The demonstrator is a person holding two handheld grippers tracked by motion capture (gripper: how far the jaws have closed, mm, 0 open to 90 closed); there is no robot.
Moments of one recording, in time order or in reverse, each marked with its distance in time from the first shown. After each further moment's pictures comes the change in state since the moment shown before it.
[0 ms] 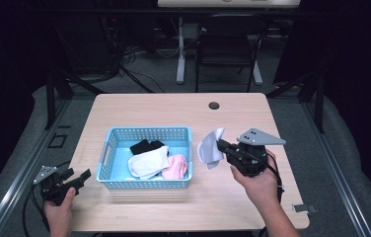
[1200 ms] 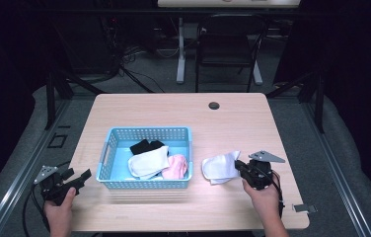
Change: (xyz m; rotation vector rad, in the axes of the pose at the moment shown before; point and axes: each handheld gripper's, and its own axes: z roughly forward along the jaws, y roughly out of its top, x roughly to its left) left arm 0.000 0.000 0.001 0.004 -0.001 0.009; right arm -0.063 -0.114 0.040 0.148 -0.159 0.210
